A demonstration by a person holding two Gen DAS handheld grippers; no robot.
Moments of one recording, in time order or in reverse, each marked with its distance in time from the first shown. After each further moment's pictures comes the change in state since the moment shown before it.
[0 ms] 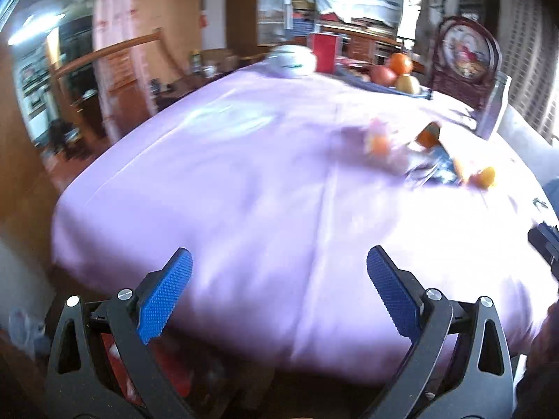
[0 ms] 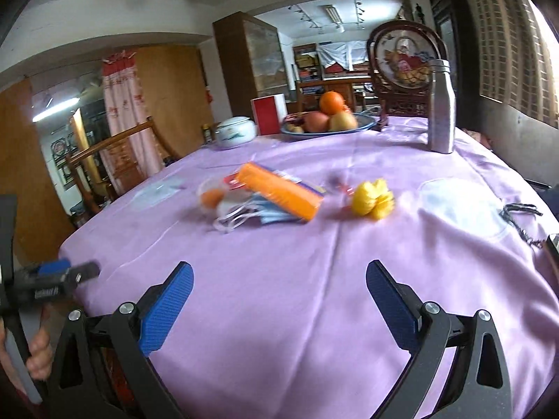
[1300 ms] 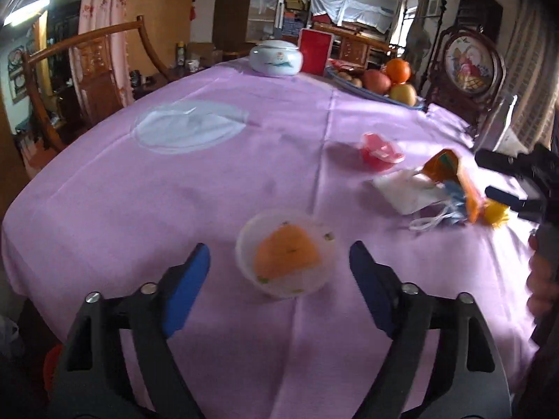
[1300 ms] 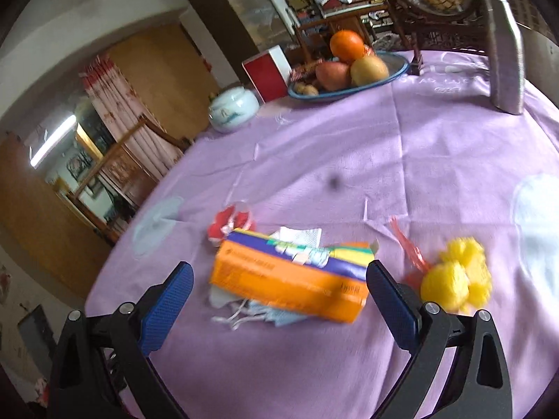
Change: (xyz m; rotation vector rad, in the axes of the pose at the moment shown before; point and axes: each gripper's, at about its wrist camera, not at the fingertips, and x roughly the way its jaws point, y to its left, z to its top) left arm 0.062 0.002 0.018 -0.064 0.000 -0.067; right arm 0.150 -0.009 0.096 0.179 0.277 0.166
